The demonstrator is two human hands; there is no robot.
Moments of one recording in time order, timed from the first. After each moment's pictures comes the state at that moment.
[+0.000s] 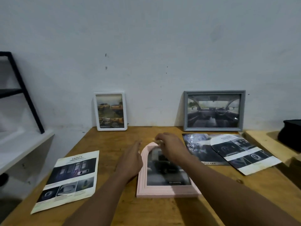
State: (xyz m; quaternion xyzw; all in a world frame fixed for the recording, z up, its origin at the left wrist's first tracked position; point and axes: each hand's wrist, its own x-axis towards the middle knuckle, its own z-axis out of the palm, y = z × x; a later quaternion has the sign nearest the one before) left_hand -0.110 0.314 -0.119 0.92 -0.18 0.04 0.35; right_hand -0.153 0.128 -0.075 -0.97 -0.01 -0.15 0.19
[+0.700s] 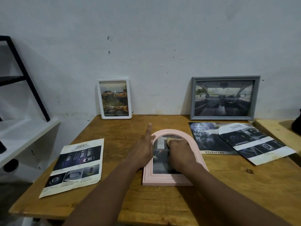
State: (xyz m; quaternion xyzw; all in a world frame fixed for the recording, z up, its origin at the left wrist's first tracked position) left_hand -0.110 0.300 -0.124 0.92 -0.26 0.03 0.27; right_hand -0.178 0.151 -0.115 -0.99 0.06 -0.10 0.09
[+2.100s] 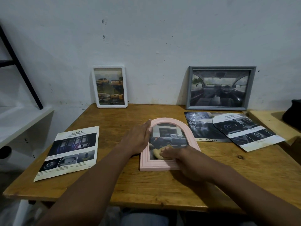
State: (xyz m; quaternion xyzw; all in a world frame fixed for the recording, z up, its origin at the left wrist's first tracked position) left_hand -0.101 0.308 -0.129 0.94 -0.30 0.02 0.18; right_hand -0.265 0.126 -0.099 -0.98 -0.09 0.05 0.17
